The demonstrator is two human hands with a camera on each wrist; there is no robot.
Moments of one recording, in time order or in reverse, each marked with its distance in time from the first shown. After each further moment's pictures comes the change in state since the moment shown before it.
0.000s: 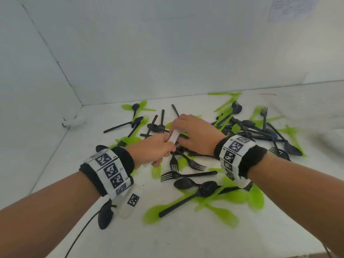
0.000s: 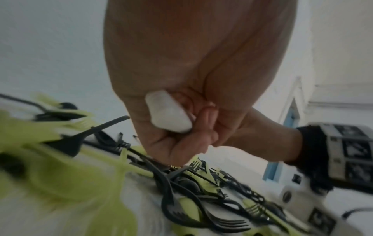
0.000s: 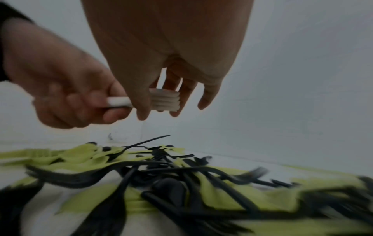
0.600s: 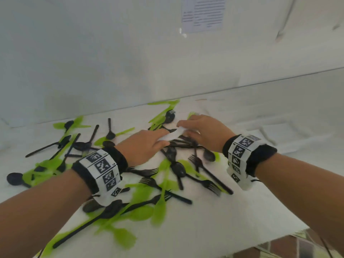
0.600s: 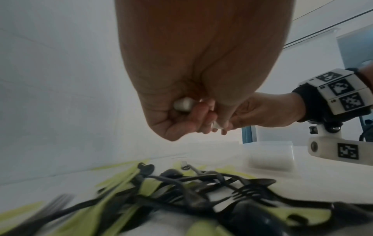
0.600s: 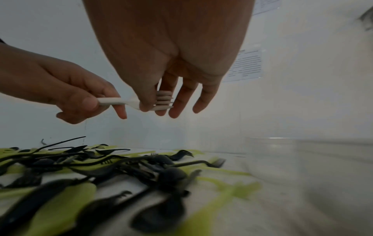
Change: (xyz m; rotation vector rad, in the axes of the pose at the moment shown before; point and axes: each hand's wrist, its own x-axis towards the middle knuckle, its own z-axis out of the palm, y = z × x) left_hand 0.093 0.147 0.137 0.678 0.103 0.458; right_hand -0.163 0.196 -0.119 -0.058 0.064 0.175
